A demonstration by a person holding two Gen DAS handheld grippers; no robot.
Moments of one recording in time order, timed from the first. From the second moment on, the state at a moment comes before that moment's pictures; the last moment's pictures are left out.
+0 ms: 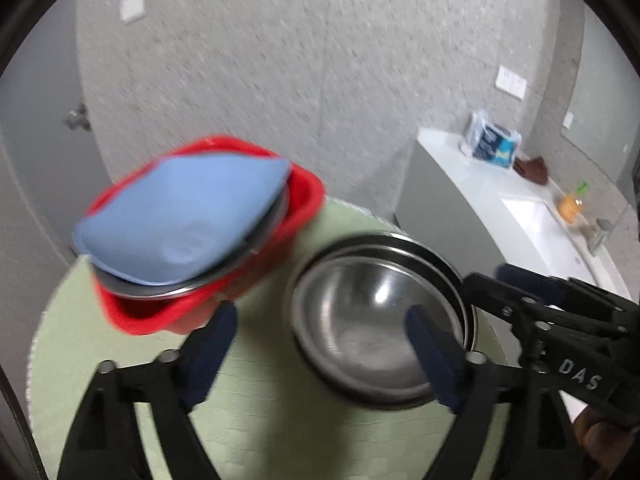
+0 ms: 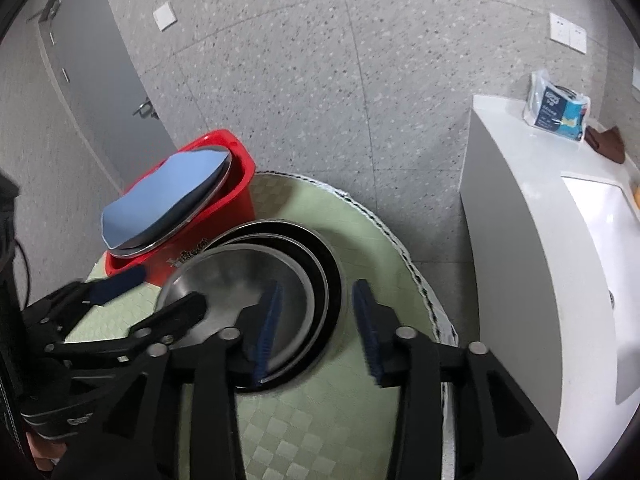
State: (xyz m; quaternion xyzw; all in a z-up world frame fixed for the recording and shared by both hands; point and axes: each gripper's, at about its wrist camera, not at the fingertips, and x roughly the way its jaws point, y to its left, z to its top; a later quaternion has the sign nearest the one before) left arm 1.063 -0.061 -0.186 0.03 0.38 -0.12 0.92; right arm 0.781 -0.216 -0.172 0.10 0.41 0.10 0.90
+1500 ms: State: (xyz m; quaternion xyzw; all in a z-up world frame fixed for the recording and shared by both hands) left arm 0.992 -0.029 -0.173 -0.03 0.38 -0.04 0.92; right arm 0.735 -0.217 -0.165 0.10 0.39 0.11 0.91
